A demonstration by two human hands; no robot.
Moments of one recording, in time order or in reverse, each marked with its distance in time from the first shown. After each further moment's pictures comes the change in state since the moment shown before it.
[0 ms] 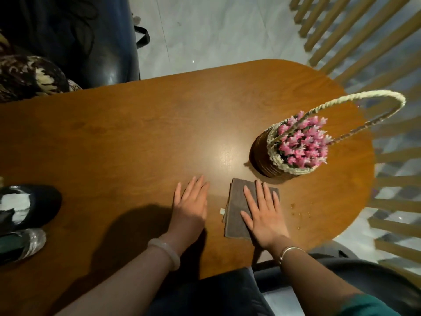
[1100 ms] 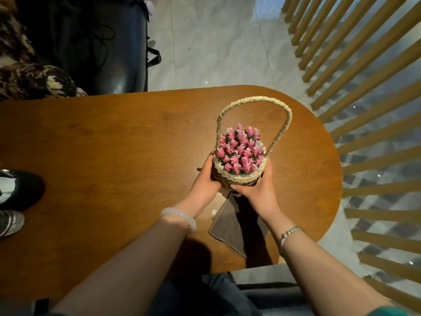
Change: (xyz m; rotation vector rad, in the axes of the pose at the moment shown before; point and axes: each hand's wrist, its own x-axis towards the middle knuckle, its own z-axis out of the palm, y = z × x) left_hand 0.079 0.145 -0.044 -1.119 -0.073 -0.412; right_hand 0.043 0.072 -0.109 1.218 0.348 -0.019
